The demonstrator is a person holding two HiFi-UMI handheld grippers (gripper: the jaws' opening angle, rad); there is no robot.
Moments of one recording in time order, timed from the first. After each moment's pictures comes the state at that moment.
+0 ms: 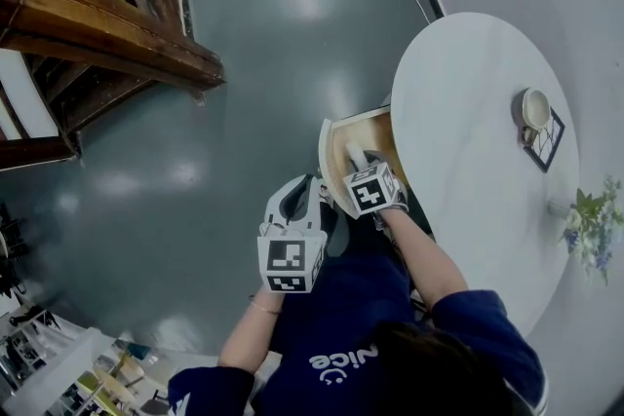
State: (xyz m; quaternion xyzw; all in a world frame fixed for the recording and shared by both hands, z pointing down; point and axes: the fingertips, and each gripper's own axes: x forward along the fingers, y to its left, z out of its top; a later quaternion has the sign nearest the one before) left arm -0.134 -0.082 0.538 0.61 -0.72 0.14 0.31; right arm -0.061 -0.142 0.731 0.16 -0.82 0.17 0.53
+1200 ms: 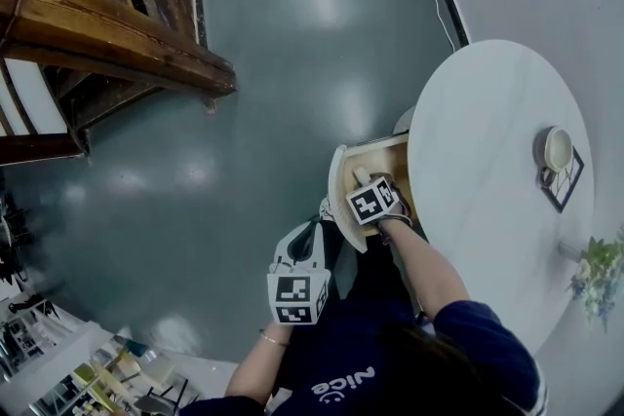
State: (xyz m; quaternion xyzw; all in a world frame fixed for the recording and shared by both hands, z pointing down) left arm -0.127 -0.045 0.610 0.55 -0.71 0.16 0.40; right arm -0.069 -0.144 0.823 0.10 -0.77 0.16 0.61
